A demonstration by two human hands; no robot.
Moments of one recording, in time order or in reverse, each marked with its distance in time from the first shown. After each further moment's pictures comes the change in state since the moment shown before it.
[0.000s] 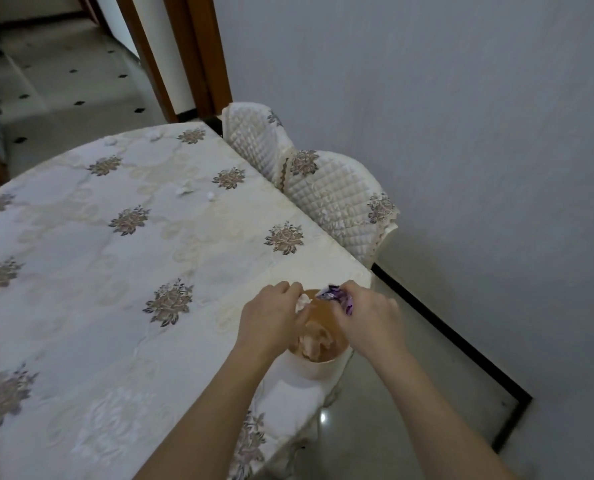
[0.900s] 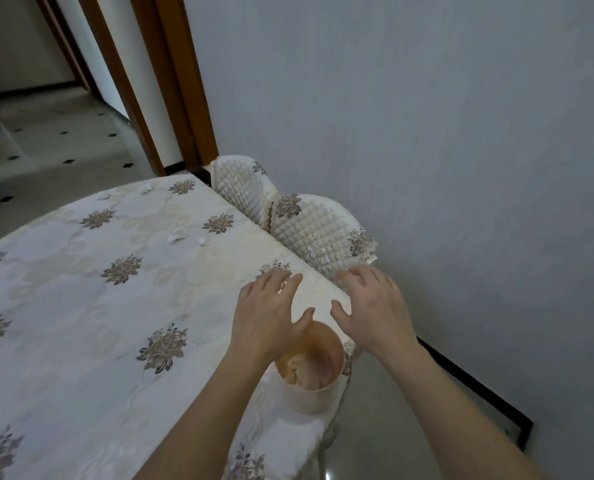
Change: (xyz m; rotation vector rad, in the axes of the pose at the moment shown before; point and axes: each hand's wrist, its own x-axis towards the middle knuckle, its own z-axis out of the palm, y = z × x) left_hand 0.016 0.015 -0.058 0.088 0.213 0.128; right_hand 0.012 -0.008 -0.062 -0.159 0.186 -0.169
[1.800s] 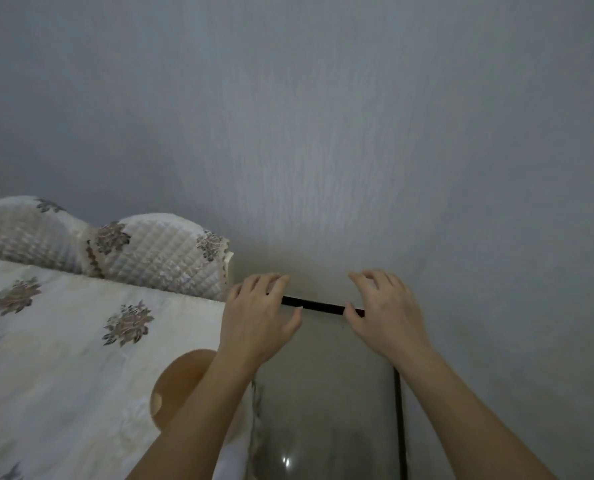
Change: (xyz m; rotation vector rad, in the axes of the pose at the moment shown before) left_hand 0.038 0.146 0.054 -0.220 -0.050 0.566; right_hand -0.136 0.121 -0.060 -0.248 0.152 0.579
